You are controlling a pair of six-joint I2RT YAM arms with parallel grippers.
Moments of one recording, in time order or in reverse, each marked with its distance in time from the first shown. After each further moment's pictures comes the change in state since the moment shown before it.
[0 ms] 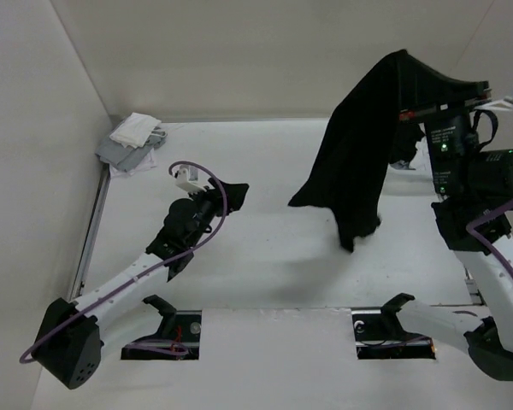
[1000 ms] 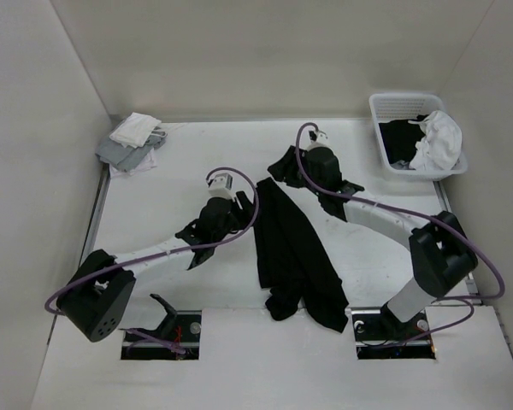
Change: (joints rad) left arm -0.082 0.277 0.015 -0.116 -0.060 0.071; right arm 0.062 0.564 -0.528 0.071 -0.171 0.311
